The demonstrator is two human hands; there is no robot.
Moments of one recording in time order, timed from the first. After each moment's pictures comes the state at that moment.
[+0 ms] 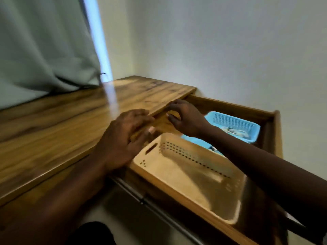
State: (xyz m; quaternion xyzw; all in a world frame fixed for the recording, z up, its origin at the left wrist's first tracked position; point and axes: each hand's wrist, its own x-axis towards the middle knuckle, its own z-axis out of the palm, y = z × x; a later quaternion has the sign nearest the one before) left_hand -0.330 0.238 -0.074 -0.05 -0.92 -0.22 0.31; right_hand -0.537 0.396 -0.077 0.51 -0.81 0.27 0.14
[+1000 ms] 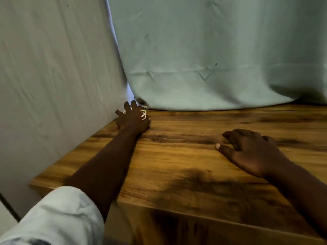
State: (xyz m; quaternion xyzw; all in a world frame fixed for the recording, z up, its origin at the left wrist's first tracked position) left_hand 0.116 -0.132 -0.068 0.75 -0.60 0.07 0.27; right_hand -0.227 0.012 -0.090 0.74 -0.66 0.13 -0.01
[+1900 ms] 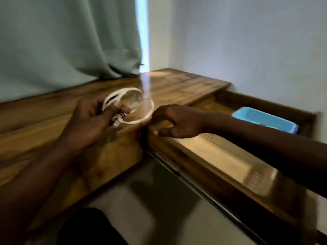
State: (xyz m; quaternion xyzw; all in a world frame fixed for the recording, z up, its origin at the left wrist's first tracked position) left_hand -0.175 0.184 -0.049 0.09 -0.79 -0.46 0.38; right_hand -0.381 0.332 -0.035 0.70 -0.71 0.07 -0.01
